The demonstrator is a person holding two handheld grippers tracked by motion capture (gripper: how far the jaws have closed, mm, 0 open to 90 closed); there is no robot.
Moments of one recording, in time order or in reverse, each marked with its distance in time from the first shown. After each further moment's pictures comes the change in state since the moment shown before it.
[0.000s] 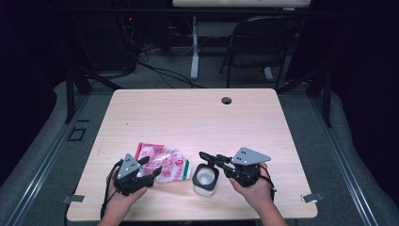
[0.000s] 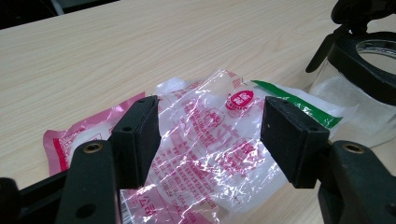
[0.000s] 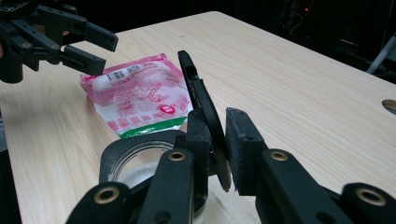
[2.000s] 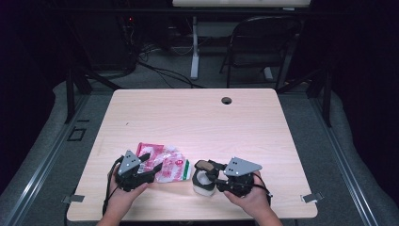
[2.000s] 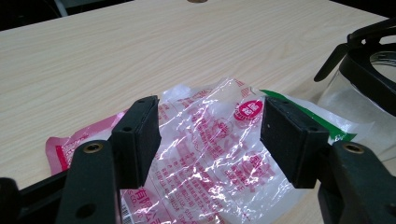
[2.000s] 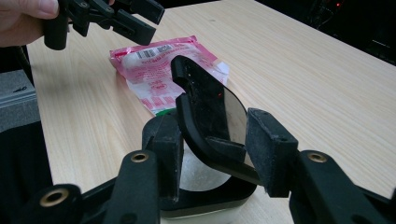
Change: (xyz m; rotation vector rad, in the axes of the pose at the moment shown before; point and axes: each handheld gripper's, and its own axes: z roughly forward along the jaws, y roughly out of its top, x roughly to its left) left arm 0.006 0.005 0.007 -0.013 0.006 -0.019; right arm 0.023 -0.011 0.006 0.046 0.078 -0.072
